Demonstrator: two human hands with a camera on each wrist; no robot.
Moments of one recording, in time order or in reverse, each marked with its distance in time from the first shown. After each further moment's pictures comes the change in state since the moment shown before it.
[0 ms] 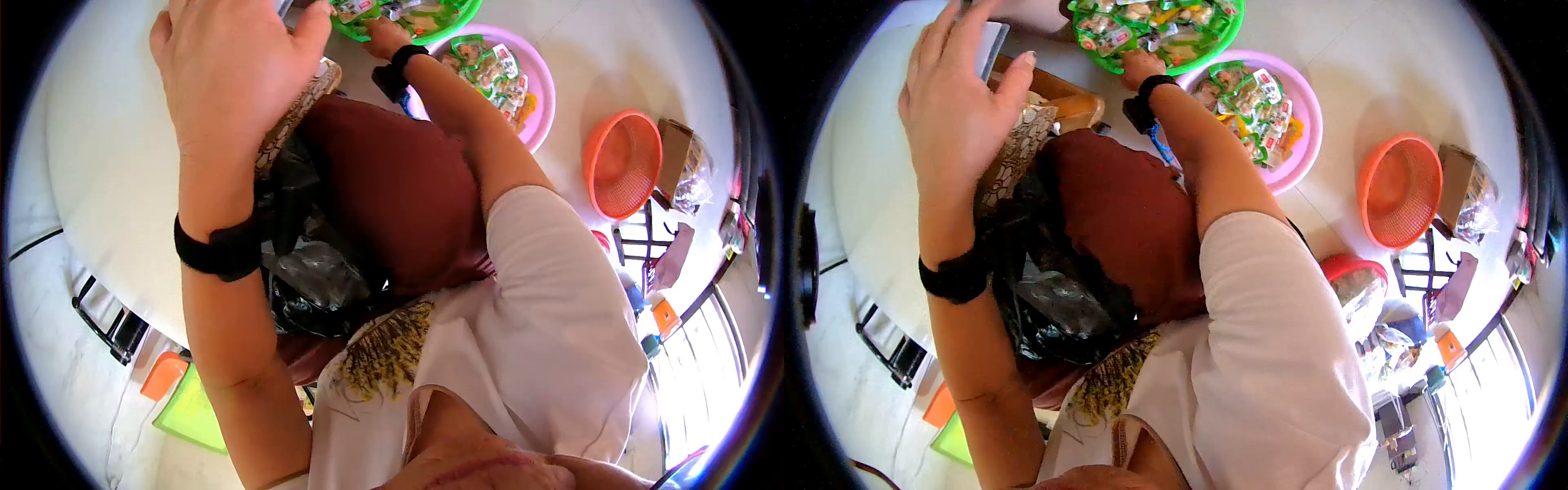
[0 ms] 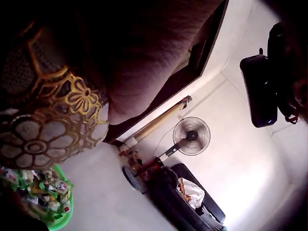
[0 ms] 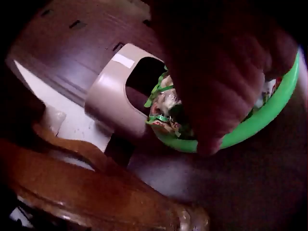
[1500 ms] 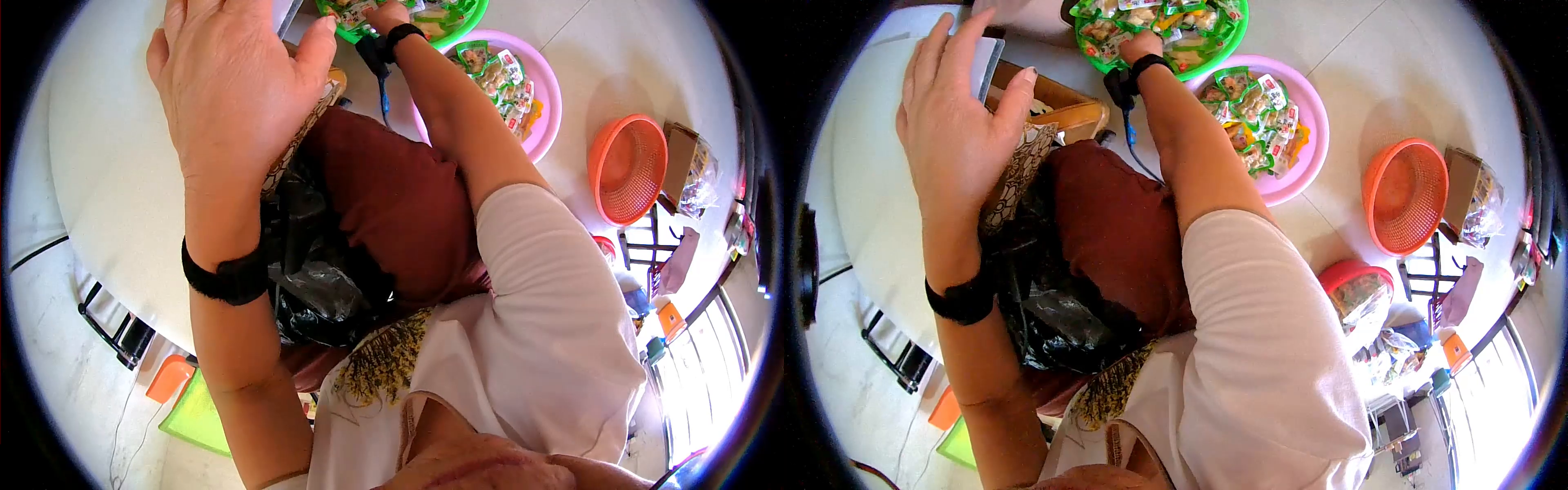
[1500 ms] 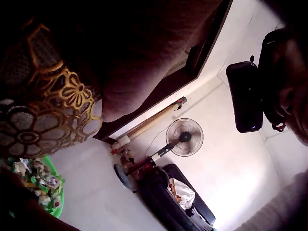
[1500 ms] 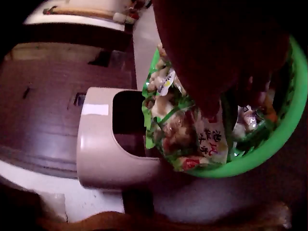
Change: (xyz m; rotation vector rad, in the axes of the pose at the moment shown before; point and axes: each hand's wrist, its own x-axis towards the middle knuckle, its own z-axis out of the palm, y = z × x) left_hand 0.004 0.010 -0.004 0.108 -0.103 -0.045; right_hand 0.084 0.013 0.019 0.421 0.189 0.394
